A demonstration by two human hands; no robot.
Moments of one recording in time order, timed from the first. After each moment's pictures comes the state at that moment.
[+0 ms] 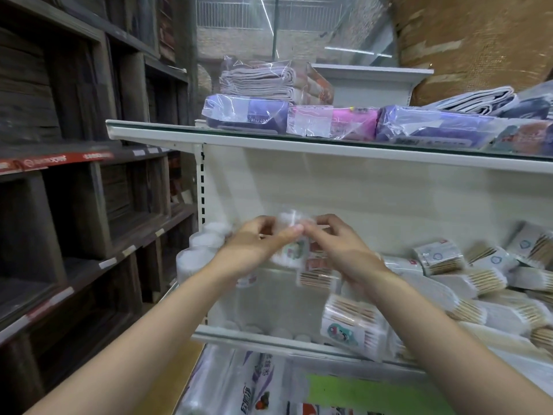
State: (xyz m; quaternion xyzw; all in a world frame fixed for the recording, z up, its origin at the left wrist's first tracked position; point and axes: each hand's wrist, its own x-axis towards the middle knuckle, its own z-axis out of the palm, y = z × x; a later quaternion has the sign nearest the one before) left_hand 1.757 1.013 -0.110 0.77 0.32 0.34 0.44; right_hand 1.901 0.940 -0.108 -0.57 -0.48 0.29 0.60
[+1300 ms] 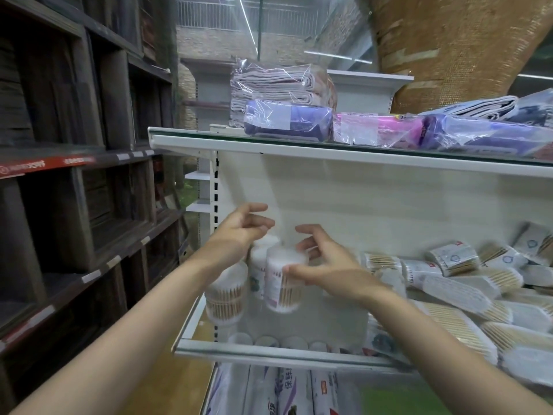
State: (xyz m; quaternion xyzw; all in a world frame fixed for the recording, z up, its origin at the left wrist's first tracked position) left_hand 1.704 1.083 -0.104 0.75 0.23 0.37 0.49; right_hand 1.852 0.969 -0.118 -0.67 -0.60 0.14 0.42
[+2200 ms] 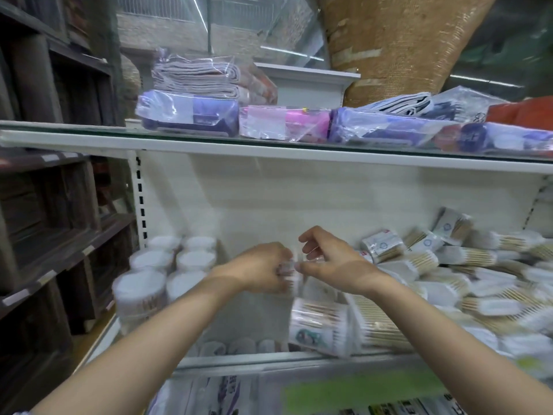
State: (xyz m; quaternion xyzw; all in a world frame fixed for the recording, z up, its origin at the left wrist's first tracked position) left_hand 1.839 1.039 -0.127 0.98 0.15 0.09 0.06; right_hand 1.936 0.907 -0.109 -0.77 -0.55 0.06 0.32
